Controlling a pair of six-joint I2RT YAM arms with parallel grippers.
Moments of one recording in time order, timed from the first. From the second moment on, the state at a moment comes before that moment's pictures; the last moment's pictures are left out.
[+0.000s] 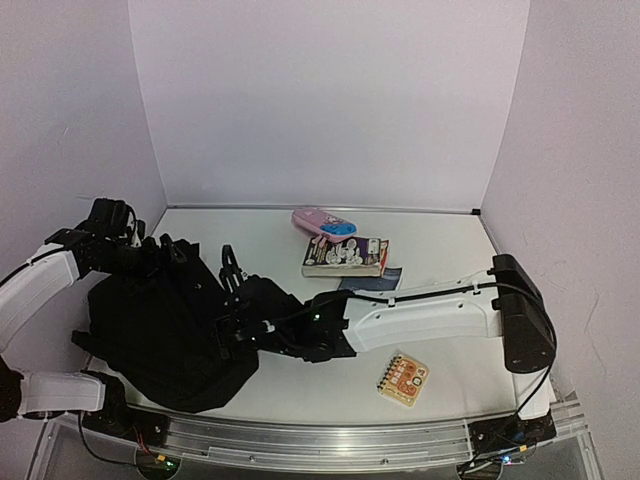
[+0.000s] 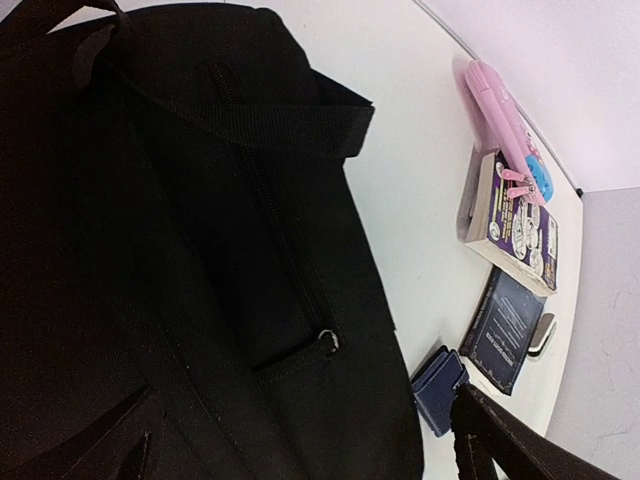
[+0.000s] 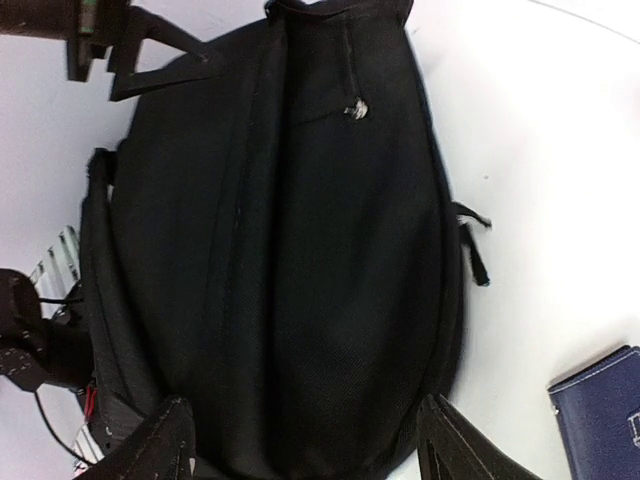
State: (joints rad) left arm -0.17 1.06 0.87 -0.66 0.23 -0.66; right arm 1.35 2.10 1.68 -0.19 0.31 0.58
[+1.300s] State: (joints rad) left arm -0.17 0.95 0.81 -0.65 0.27 -0.73; right arm 1.22 2.48 2.03 -0.16 -0.27 0.50
